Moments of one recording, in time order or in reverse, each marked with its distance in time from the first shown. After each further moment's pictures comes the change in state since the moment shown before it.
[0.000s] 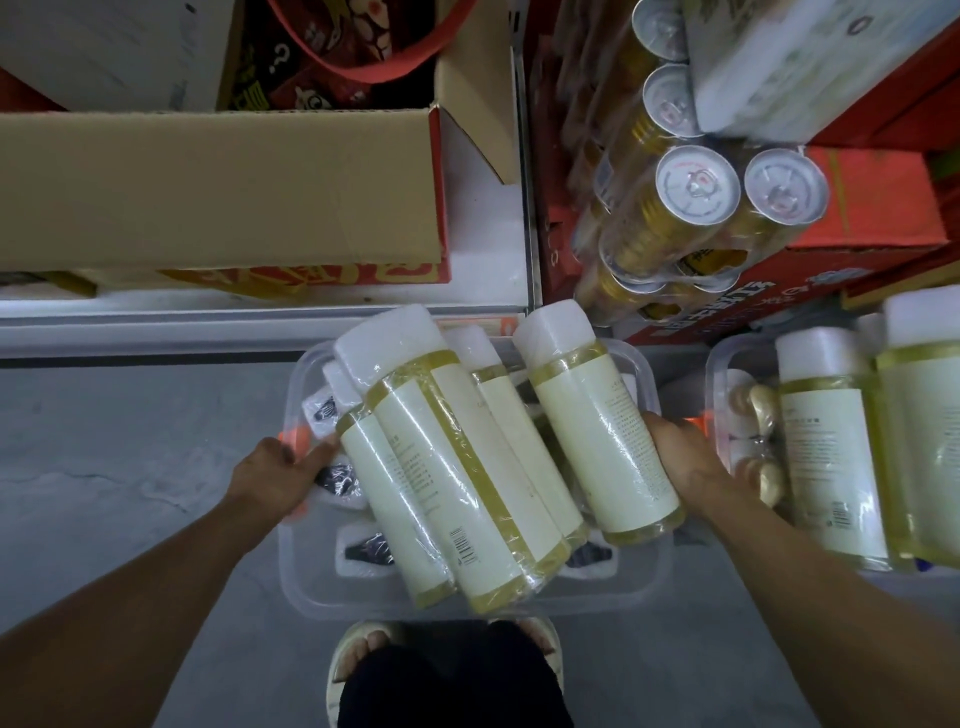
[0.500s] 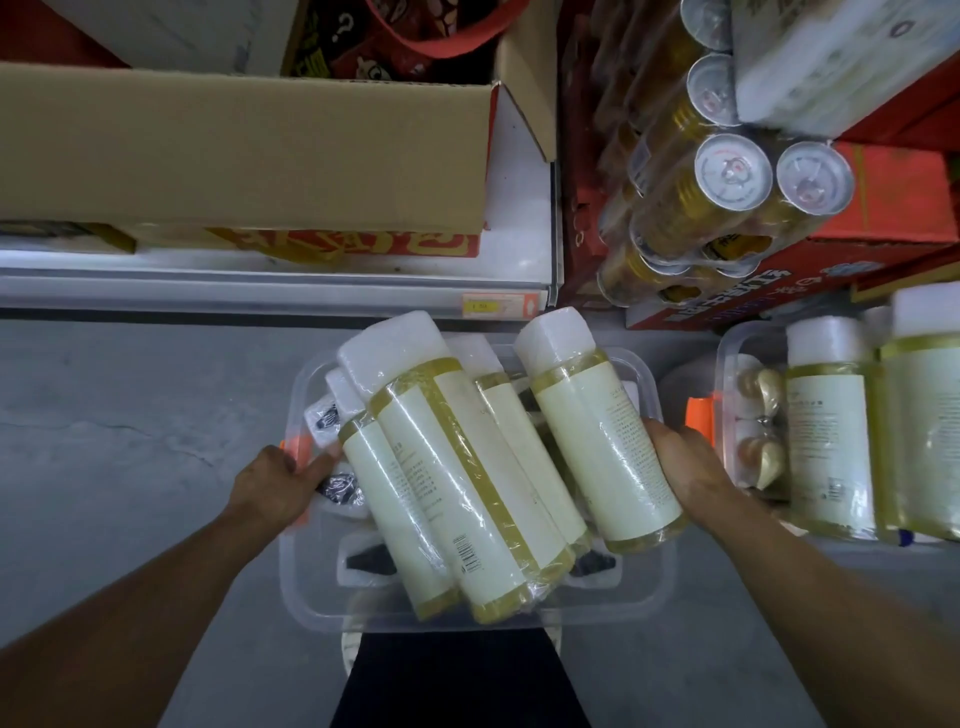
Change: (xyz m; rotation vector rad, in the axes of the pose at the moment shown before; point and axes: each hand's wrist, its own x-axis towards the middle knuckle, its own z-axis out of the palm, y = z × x) left_hand -0.031 -0.051 -0.007 0.032 -0.041 -0.043; right_hand -0.045 0.007 0.012 -0.108 0.038 0.041
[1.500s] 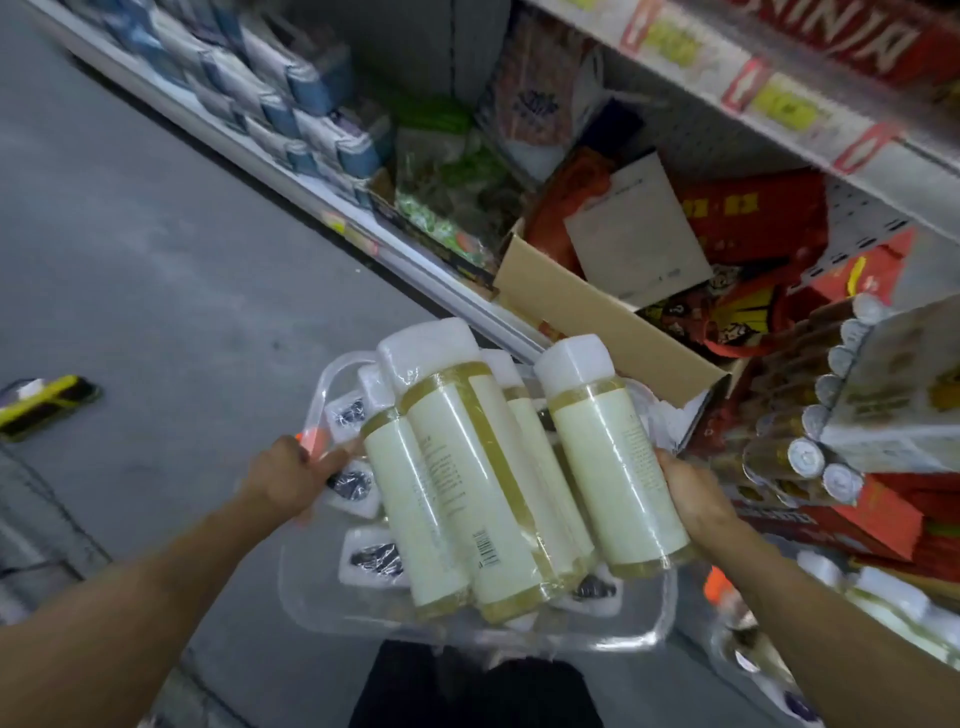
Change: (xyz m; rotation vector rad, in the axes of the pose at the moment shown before) left_hand -0.307 -0.168 -0.247 -0.475 0.206 -0.263; right_hand -0.366 -0.195 0.009 -0.383 -0.154 -0.400
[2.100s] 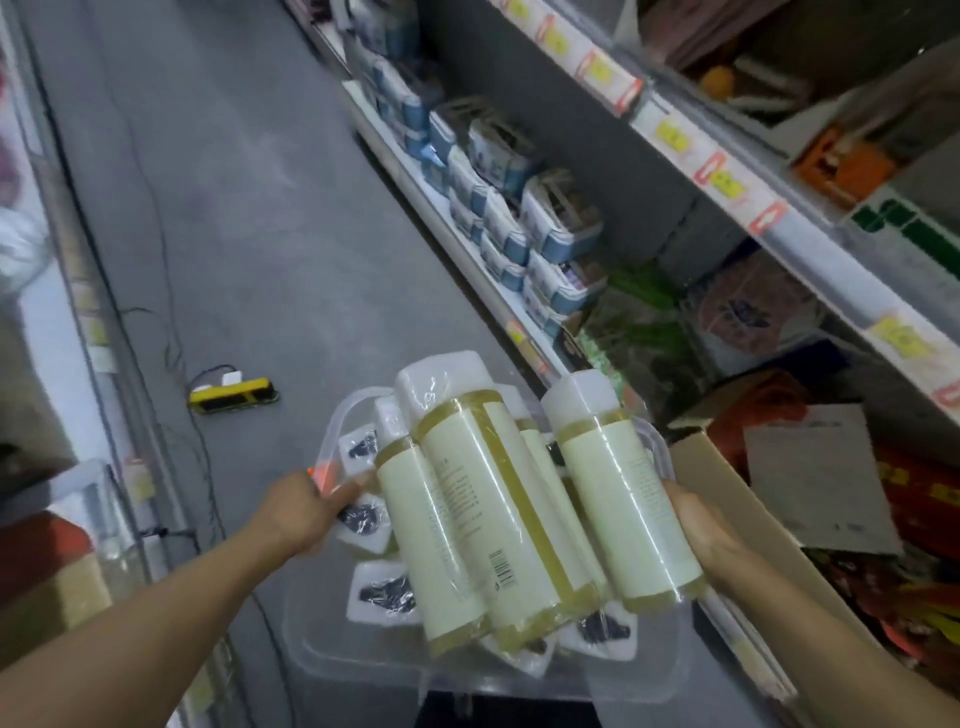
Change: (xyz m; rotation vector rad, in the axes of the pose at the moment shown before) left_hand 0.015 -0.108 -0.201 -0.305 0.123 -0.135; right_hand -0.007 -0.237 0.126 -0.177 -0.238 -0.132
